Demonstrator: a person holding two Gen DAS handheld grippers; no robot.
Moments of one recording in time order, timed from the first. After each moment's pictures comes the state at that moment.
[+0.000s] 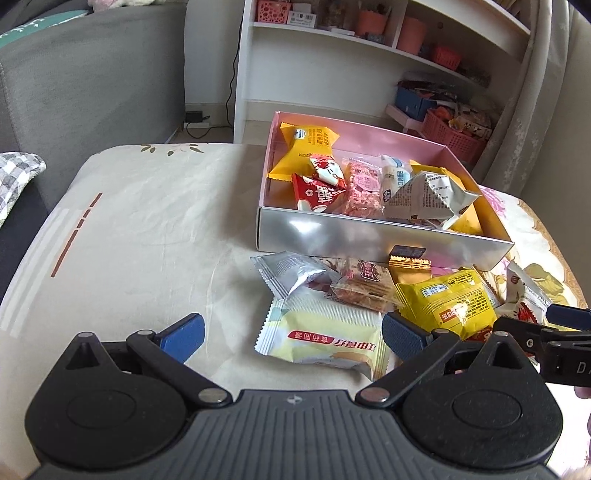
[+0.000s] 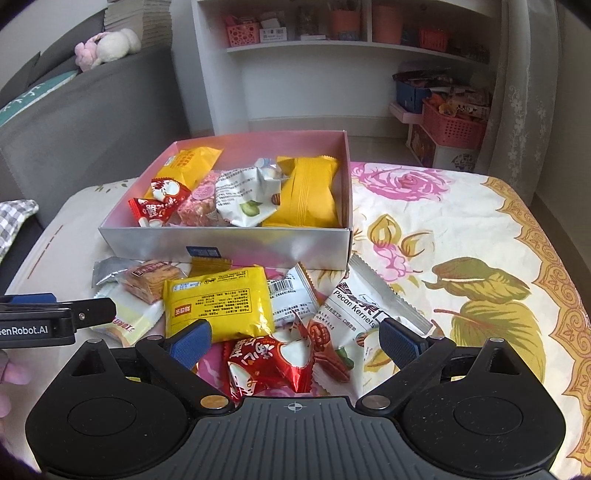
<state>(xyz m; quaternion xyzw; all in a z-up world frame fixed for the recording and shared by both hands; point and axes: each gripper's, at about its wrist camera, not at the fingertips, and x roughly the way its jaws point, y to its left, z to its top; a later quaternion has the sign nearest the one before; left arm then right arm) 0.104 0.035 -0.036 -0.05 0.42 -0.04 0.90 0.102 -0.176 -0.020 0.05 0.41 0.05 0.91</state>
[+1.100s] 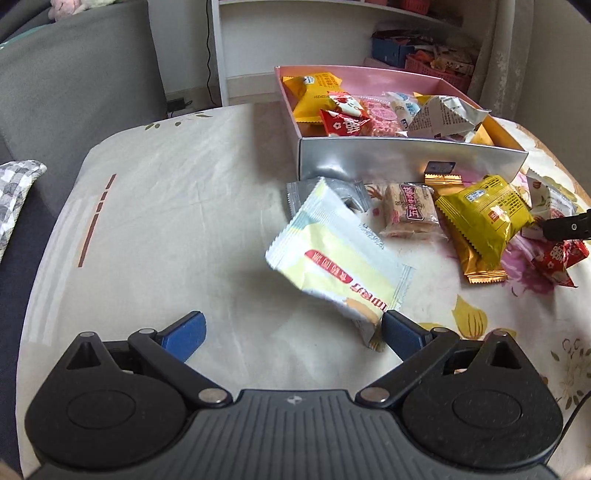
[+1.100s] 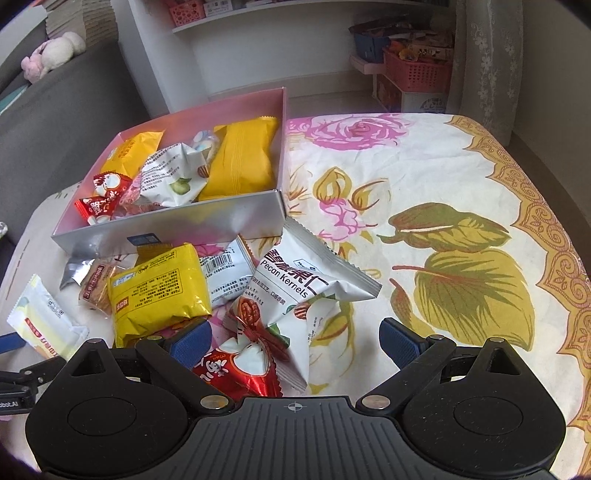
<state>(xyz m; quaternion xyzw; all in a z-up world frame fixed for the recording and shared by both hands) 0.077 0.075 -0.049 0.04 0.46 -0.08 0.88 0.111 -0.210 -0.035 0.09 0.47 0.01 0.88</state>
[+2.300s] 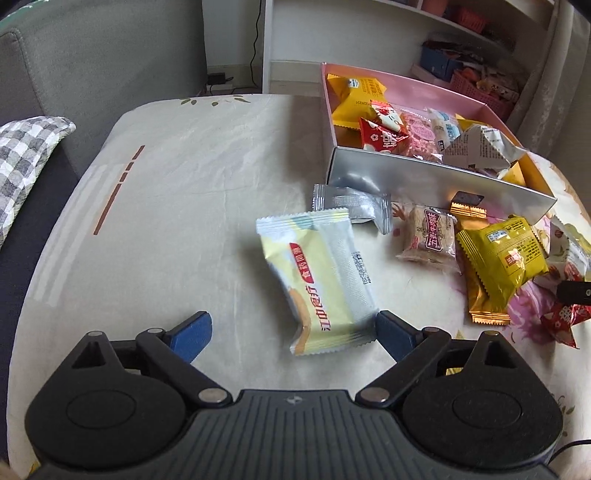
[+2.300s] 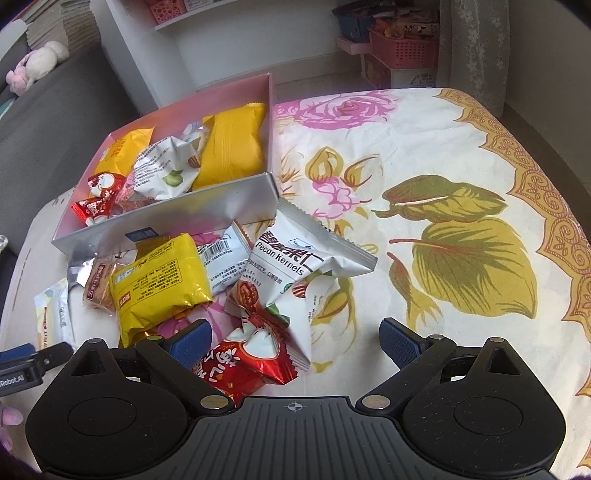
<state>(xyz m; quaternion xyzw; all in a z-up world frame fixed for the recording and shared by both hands) 0.087 0.079 -0.042 -0.03 0.49 -0.02 0.87 0.107 -0.216 -0.036 0.13 0.49 0.00 0.86</state>
